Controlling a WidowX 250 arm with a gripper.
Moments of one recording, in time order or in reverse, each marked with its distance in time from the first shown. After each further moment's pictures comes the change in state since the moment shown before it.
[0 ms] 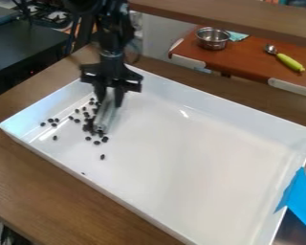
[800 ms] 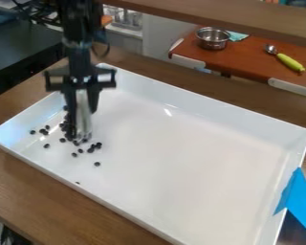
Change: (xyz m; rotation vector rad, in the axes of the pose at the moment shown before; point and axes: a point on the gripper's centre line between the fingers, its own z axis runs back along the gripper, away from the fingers) arm -0.038 0.015 0.039 -0.113 0.133 0.330
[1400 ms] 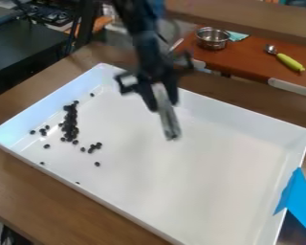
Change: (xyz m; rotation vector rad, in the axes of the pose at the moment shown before) arm -0.080 -0.114 0.029 -0.332 0.099 -0.097
